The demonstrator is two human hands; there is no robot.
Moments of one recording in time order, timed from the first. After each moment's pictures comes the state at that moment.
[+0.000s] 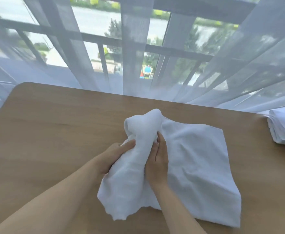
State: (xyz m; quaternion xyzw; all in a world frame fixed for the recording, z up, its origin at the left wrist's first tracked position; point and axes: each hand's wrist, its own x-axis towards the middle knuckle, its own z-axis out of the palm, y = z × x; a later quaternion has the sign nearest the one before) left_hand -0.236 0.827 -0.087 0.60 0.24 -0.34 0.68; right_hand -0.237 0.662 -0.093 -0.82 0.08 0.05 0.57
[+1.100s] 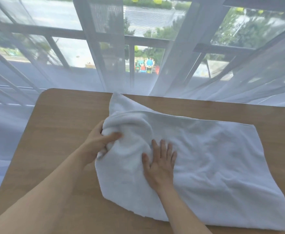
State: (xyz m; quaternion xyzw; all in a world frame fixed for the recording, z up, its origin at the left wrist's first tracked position) left_hand -0.226 1.000 -0.105 0.65 0.21 -0.14 0.71; right_hand -0.256 0.761 -0.160 -0.97 -0.01 0.16 0.20
